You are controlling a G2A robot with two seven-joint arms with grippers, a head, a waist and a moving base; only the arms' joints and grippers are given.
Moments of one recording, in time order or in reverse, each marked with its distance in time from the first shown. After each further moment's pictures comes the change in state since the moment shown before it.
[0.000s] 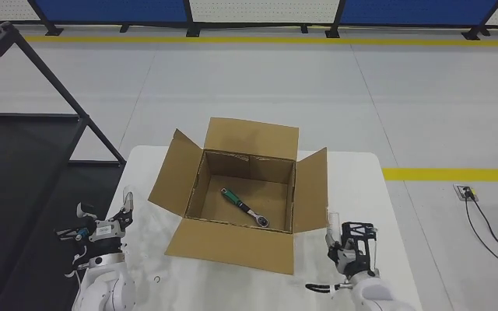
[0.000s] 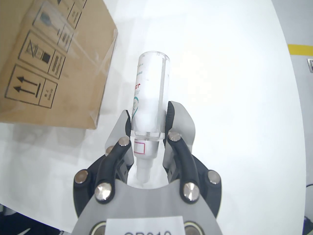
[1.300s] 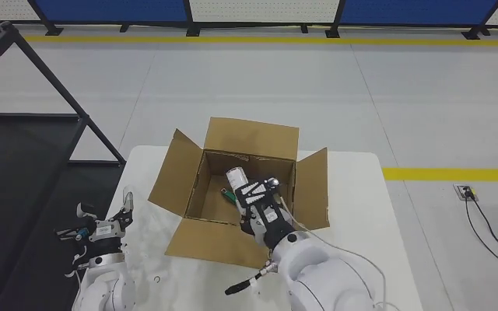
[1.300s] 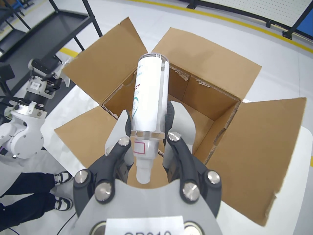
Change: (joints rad) left arm 0.000 0.000 0.000 0.000 0.000 0.000 0.000; right arm 0.675 -0.074 -0.605 -0.050 -0.193 0.089 0.487
